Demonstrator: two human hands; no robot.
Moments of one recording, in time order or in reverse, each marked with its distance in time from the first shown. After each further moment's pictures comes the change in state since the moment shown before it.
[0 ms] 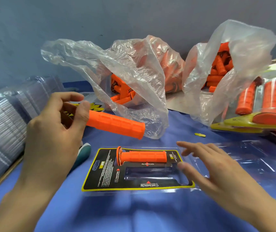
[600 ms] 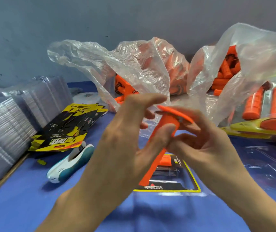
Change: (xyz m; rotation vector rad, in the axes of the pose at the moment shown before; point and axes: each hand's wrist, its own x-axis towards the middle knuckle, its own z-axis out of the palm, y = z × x) left_hand -0.017 0.061 0.037 -0.328 -0.279 0.277; right_hand 0.048 -0.061 -0.008 0.997 0.254 -0.090
